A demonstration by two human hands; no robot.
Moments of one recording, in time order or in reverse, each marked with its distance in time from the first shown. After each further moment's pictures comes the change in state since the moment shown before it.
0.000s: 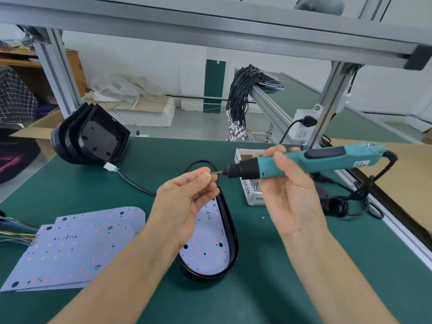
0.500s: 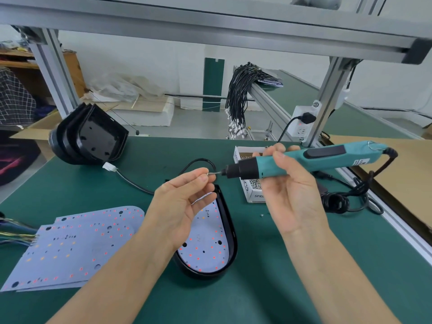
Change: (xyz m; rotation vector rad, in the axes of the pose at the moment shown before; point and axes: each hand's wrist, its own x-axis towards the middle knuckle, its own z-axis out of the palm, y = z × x) left_hand -0.002 0.000 -0.006 0.042 -0.036 -0.028; right_hand -0.002 -0.003 0.001 0.031 0.044 -0.006
